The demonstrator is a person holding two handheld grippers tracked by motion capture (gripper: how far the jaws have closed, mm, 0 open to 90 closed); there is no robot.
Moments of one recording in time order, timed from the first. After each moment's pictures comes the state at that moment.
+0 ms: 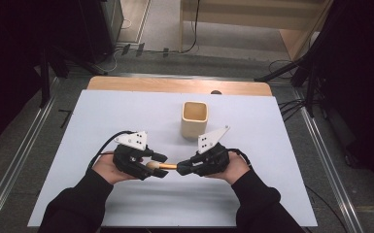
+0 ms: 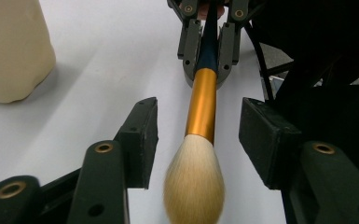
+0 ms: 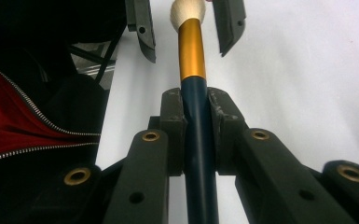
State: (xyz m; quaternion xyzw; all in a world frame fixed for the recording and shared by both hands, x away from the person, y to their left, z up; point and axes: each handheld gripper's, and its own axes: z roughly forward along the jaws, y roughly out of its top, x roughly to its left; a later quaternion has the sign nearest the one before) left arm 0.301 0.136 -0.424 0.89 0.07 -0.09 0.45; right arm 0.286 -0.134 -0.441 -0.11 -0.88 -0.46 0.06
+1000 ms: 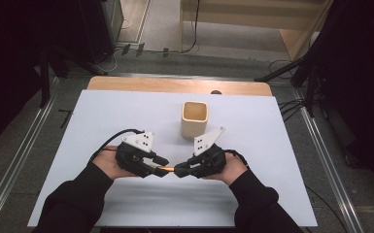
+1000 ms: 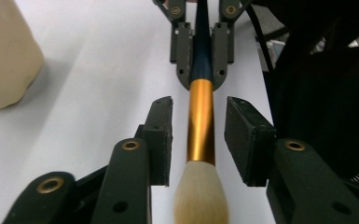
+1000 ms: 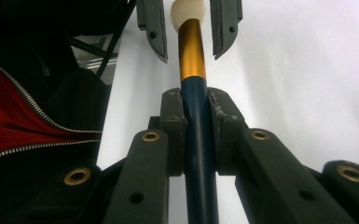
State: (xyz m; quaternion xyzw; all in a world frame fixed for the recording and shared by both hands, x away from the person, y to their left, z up) left arm 0.305 0.122 -0.410 0.92 0.02 -0.08 0.38; right arm 0.285 -0.125 -0.442 -0.10 -0.89 -0.45 0.07
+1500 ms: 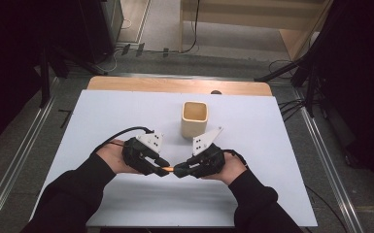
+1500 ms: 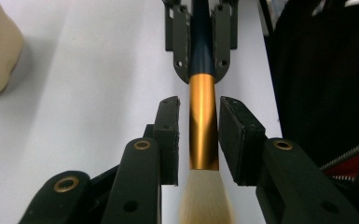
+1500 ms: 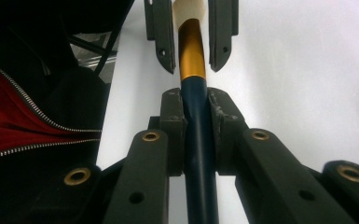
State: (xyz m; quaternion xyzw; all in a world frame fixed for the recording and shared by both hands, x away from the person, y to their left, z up) left arm 0.310 0.104 -0.404 0.95 -0.02 -0.08 0.29; right arm 0.286 -0.122 -0.443 -0.11 -0.89 -0.44 0.07
